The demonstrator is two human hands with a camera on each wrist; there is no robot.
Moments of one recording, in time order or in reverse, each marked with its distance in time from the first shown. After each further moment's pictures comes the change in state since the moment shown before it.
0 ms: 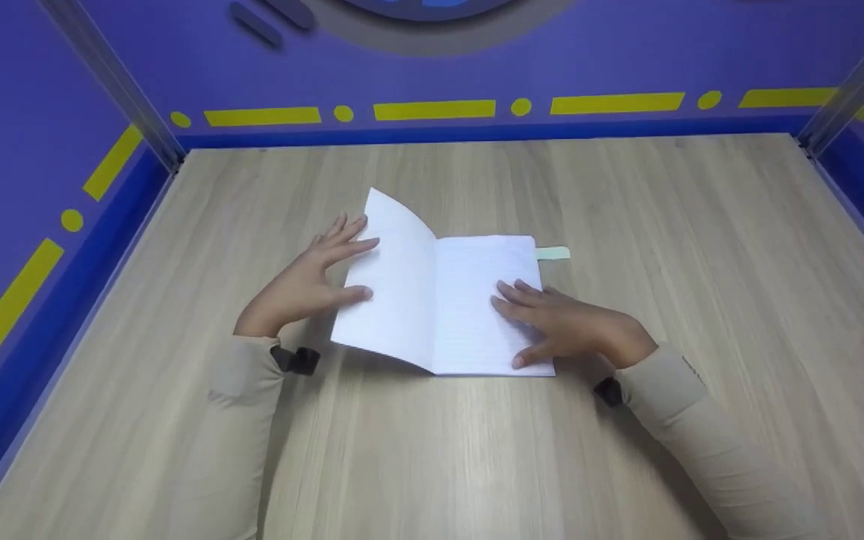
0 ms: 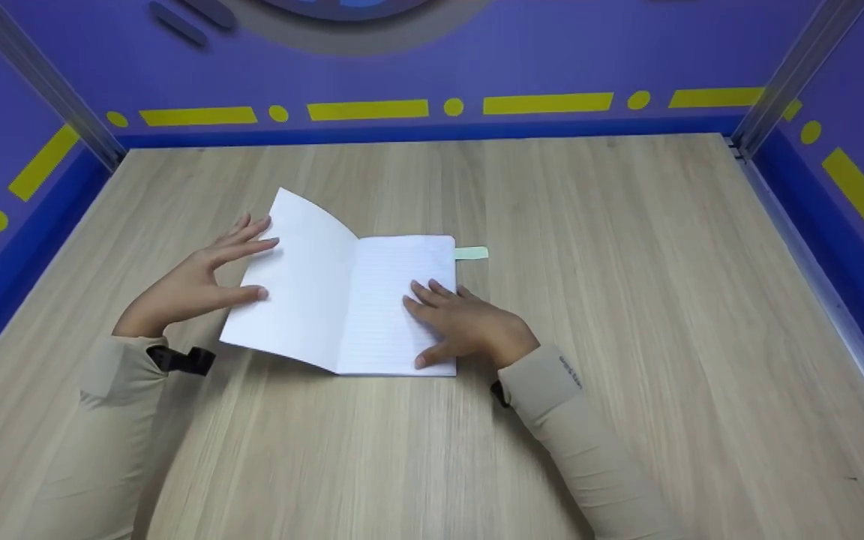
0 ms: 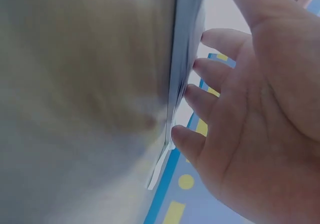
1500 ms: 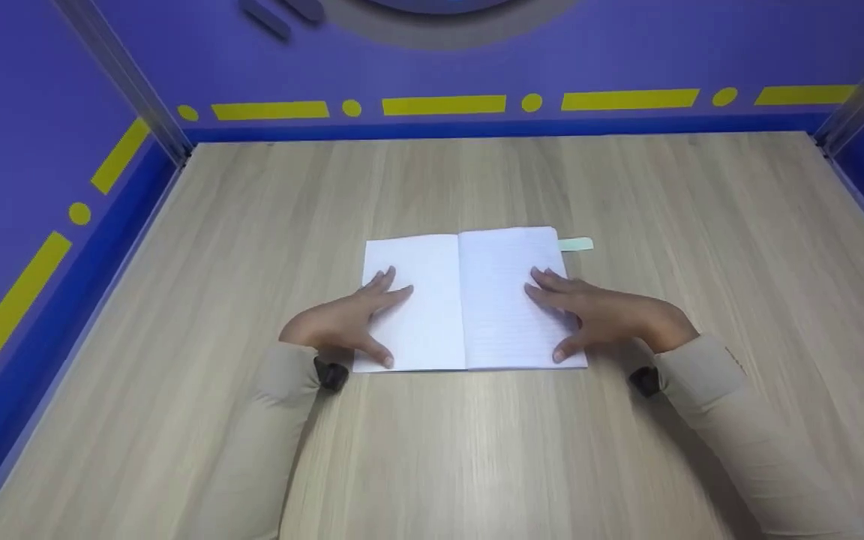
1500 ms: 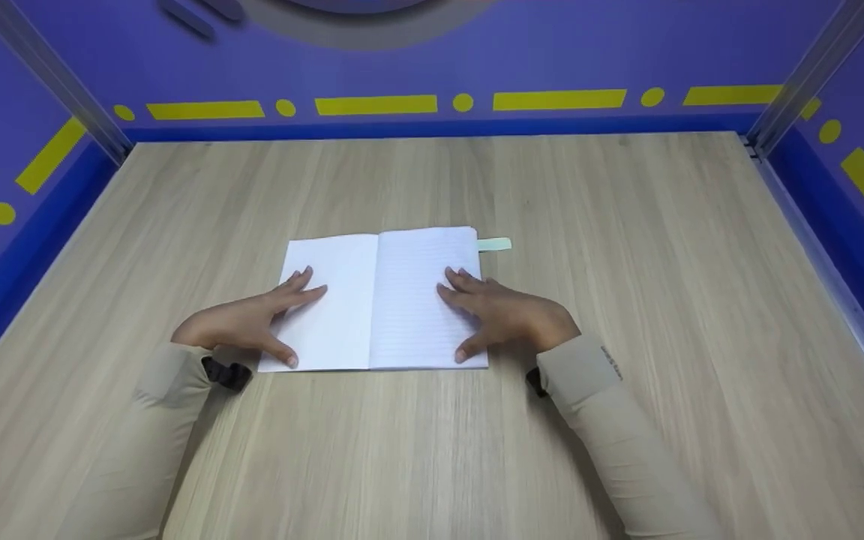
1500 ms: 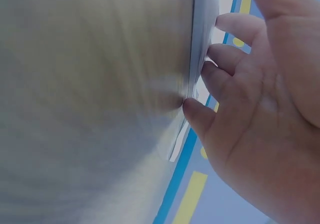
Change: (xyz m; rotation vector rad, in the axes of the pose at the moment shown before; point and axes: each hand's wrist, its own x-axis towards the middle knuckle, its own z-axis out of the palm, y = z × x) left_hand 0.006 -0.028 0.053 0.062 -0.449 -0.183; right_hand -0.010 0.035 -0.010 0.112 0.008 0.041
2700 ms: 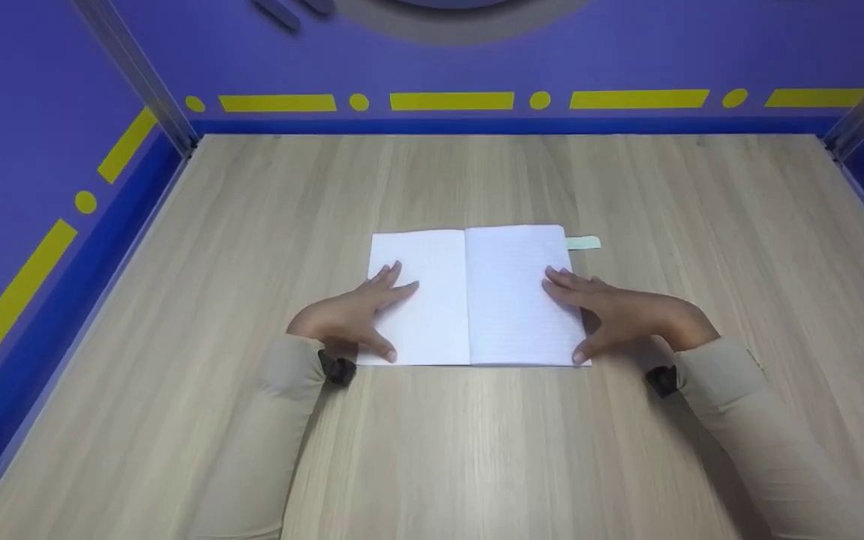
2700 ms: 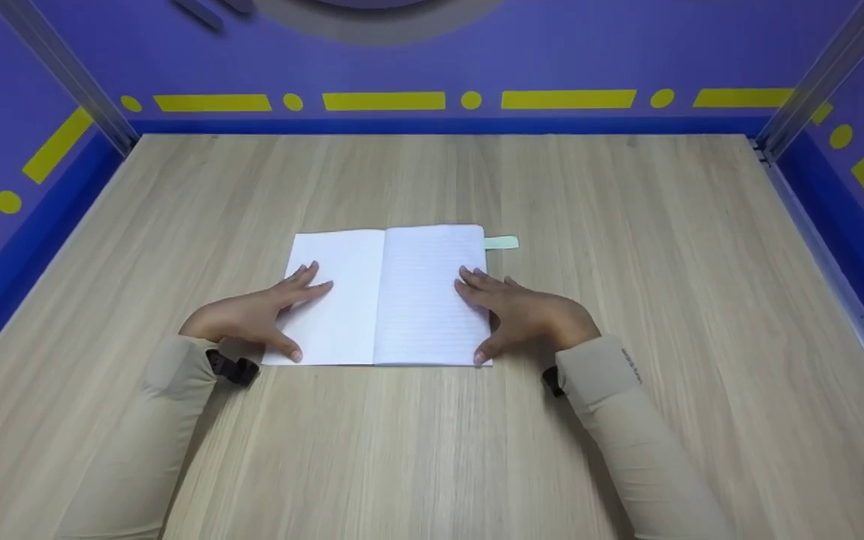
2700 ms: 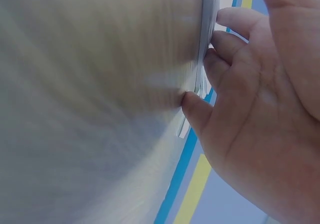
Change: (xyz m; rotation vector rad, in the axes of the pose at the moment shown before) left_hand 0.004 -0.007 0.000 0.012 -0.015 0.047; right_hand -0.008 0.012 -0.004 0.034 -0.018 -0.029
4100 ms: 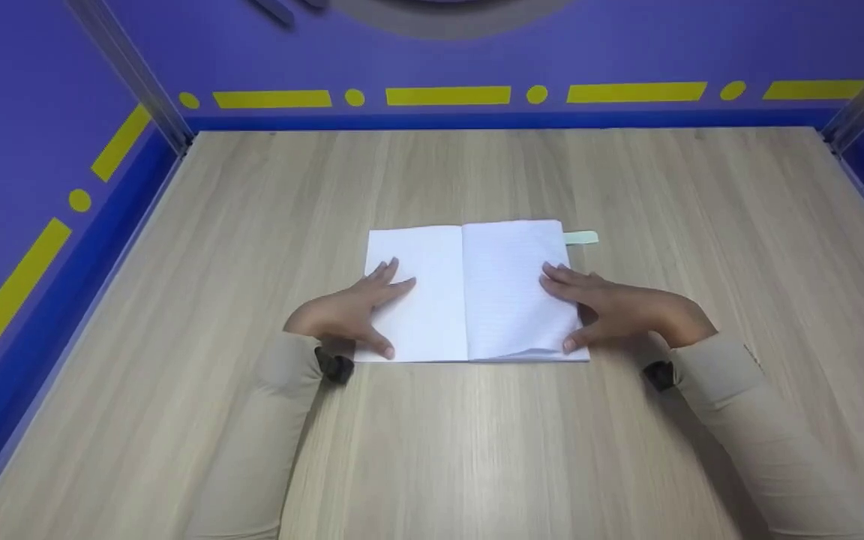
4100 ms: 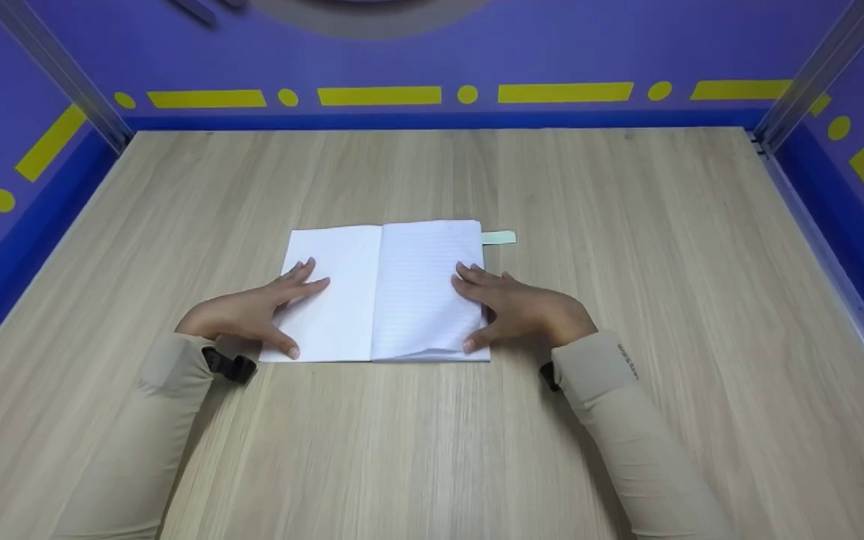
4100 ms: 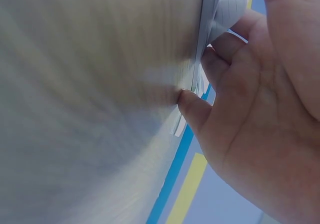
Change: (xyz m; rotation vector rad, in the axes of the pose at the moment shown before) left_hand 0.001 -0.001 -0.002 0.020 -0.017 0.024; right_hand -0.001 -0.002 -0.001 -0.015 -0.007 0.005
